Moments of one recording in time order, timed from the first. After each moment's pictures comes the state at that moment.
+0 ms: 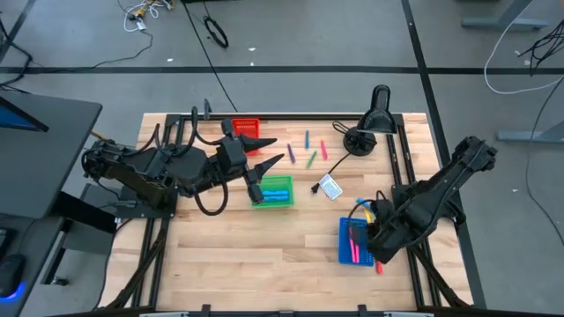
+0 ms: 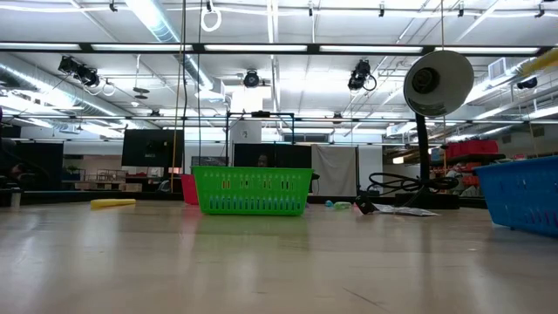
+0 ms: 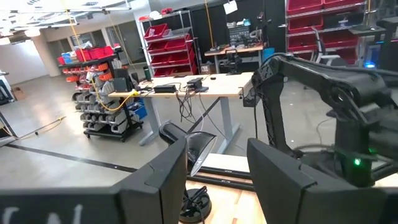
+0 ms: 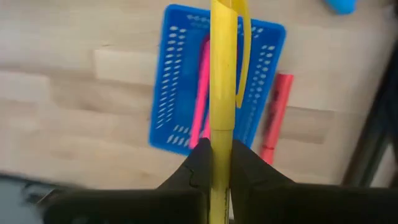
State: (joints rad) left arm -0.33 1.48 1.77 -0.30 -0.79 0.12; right arm 0.72 1.39 1.25 -1.29 0.11 2.20
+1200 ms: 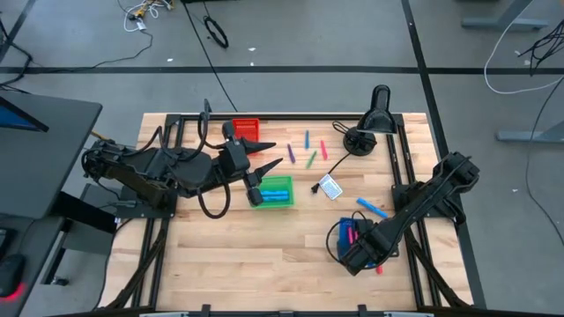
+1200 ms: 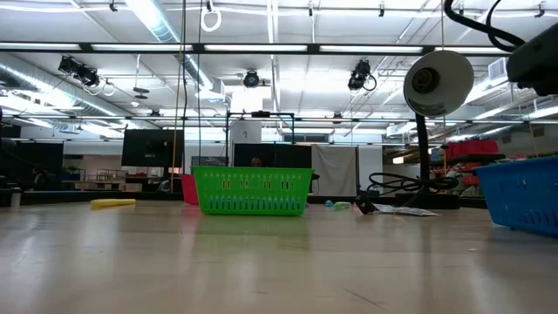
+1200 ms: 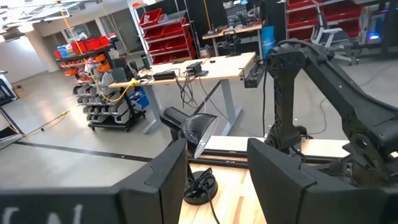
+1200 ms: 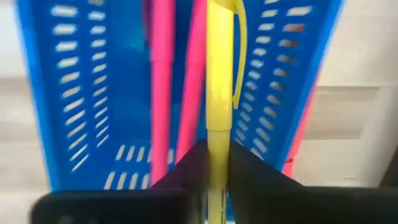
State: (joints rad) left arm -0.33 1.48 1.77 -0.40 -0.79 0.12; right arm 0.69 1.66 1.06 -0.96 -0.10 2.23
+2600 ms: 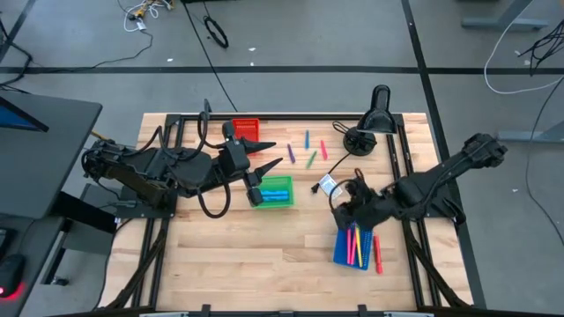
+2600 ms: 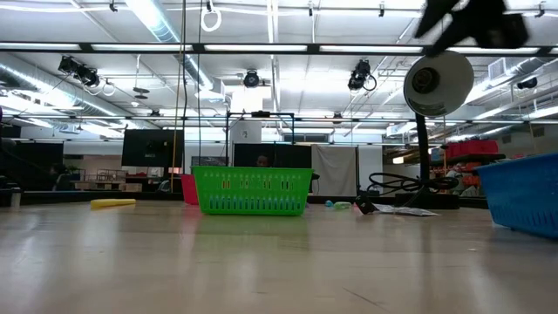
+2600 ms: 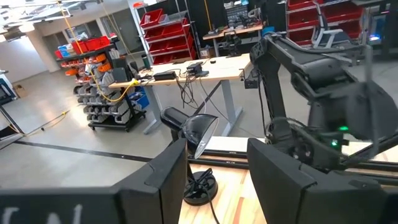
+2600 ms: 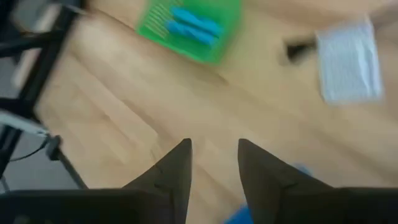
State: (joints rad) left arm -0.33 1.48 1.77 -0.39 -0.79 0.12; right arm 0.48 1.24 1.06 -0.81 0.43 1.40
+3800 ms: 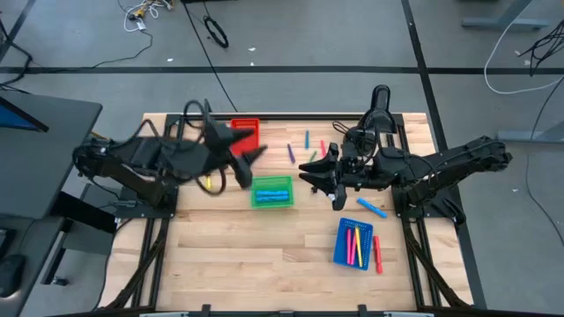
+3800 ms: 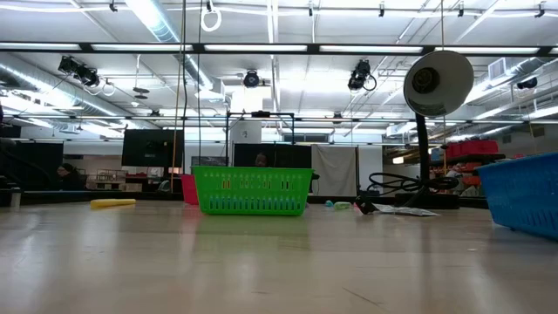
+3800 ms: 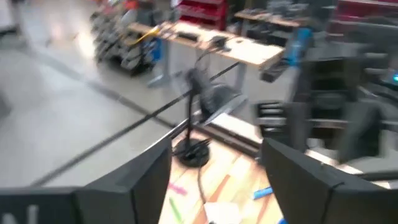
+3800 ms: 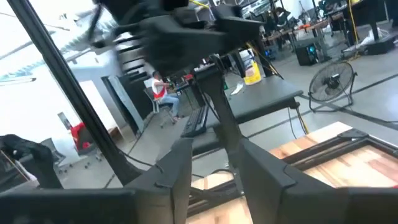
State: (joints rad) left arm -0.27 1.40 1.77 -0.68 -0.84 -0.39; right arm 0.23 1.22 1.06 0.26 0.27 0.39
